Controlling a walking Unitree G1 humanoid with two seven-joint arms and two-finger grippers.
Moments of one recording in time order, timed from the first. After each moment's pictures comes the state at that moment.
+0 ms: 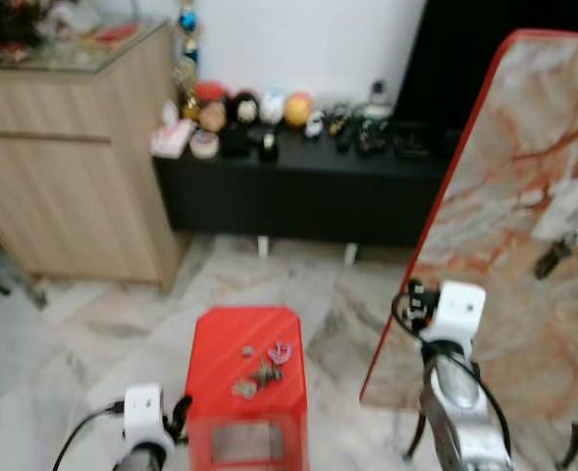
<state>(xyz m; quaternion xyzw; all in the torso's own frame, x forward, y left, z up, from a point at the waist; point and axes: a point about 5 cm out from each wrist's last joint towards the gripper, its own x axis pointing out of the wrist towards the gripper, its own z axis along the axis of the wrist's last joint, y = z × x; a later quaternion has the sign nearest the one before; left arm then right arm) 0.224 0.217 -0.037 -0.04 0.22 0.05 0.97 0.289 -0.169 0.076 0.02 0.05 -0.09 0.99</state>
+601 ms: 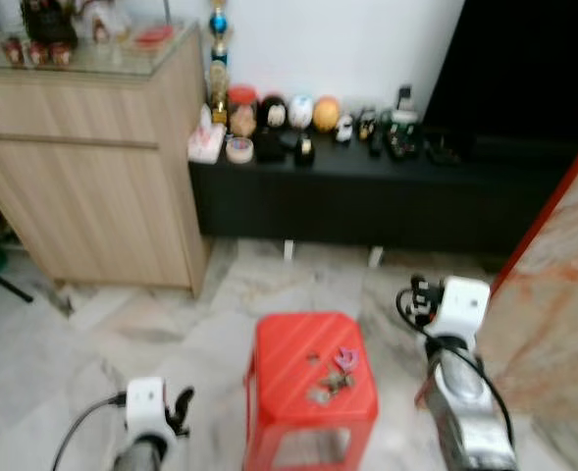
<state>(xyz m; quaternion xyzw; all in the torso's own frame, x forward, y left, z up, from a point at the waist) 0.218 0.231 -0.038 -0.02 0.23 0.06 0.97 0.296 -0.148 0.081 0.04 0.05 -0.06 1.00</state>
